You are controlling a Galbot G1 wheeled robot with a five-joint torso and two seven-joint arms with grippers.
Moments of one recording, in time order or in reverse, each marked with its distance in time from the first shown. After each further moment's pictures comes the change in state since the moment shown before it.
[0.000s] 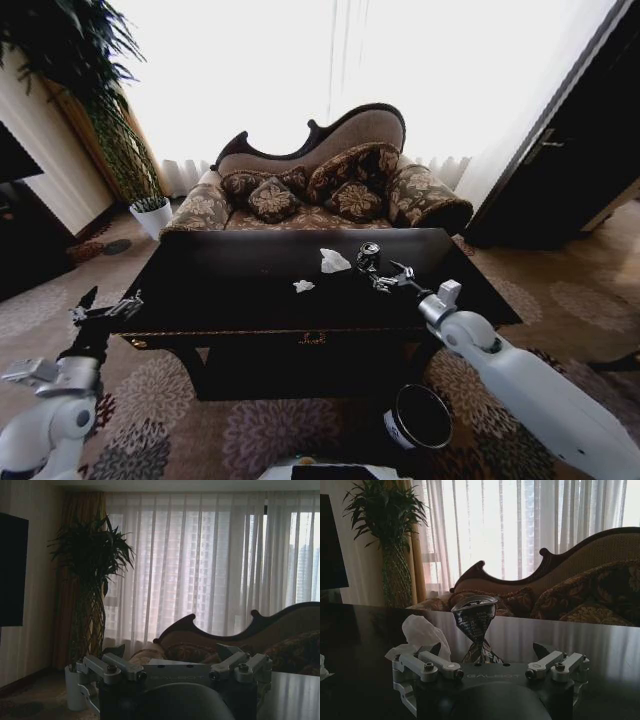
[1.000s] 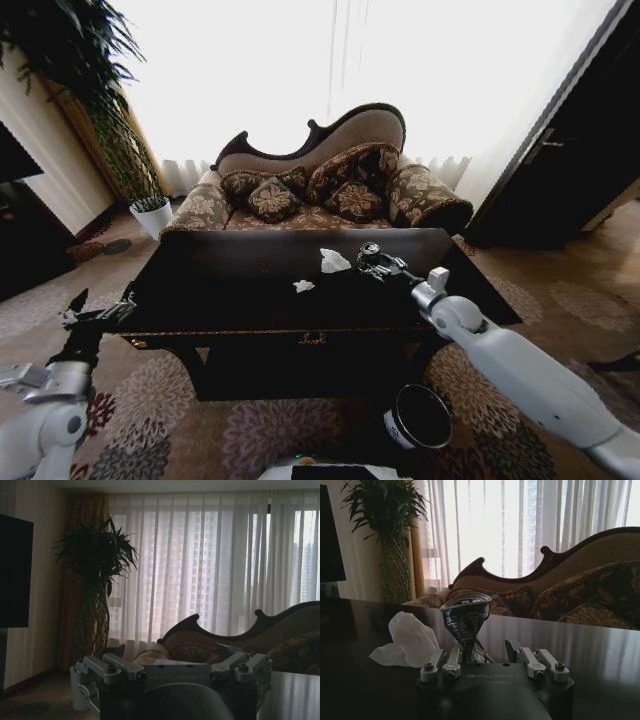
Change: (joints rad) left arm 0.016 -0.002 -0.021 -0.005 -0.005 -0.002 0.001; right arm 0.122 0.011 -0.104 -0.080 -0.008 0.002 0.000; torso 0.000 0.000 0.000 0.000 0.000
